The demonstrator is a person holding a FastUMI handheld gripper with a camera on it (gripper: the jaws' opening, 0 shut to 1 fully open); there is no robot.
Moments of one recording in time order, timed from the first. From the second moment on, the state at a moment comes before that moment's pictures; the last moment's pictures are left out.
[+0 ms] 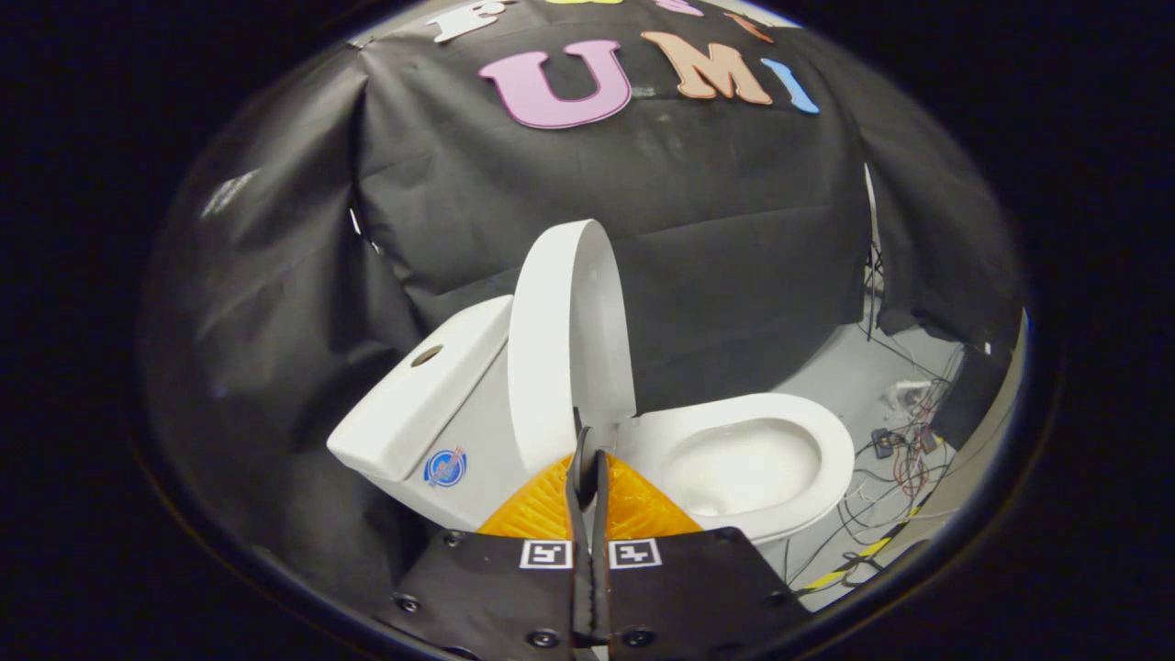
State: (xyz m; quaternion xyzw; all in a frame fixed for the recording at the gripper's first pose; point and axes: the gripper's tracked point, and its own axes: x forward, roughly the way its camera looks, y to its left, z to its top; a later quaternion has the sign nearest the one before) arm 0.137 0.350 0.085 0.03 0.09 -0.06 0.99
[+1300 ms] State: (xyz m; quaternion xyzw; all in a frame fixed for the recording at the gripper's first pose) arm 0.158 0.420 0.078 -0.06 0.09 -0.03 0.99
